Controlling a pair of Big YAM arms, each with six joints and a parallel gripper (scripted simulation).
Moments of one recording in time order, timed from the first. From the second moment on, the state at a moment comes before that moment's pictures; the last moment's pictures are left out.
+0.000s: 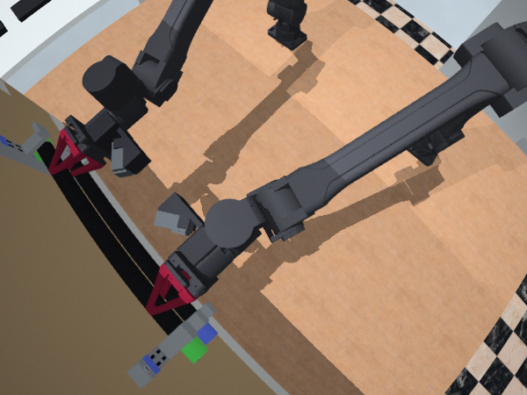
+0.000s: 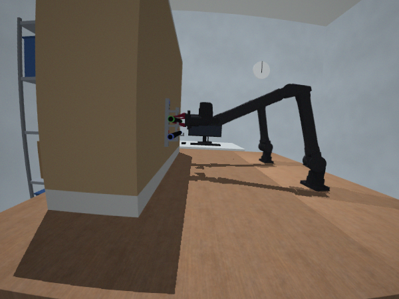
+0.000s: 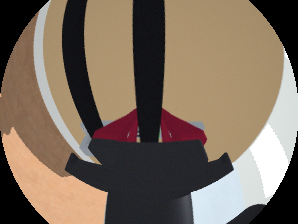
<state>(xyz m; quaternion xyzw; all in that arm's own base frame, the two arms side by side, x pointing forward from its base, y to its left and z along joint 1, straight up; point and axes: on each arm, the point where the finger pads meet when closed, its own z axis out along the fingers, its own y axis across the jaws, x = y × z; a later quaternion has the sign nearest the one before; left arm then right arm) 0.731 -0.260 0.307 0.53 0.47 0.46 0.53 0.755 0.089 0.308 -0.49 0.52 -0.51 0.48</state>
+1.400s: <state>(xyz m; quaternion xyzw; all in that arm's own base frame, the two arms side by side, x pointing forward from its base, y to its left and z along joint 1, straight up) 0.727 -0.259 0.293 0.53 0.47 0.47 0.54 0.753 0.090 0.295 -0.49 0.51 -0.51 0.49</state>
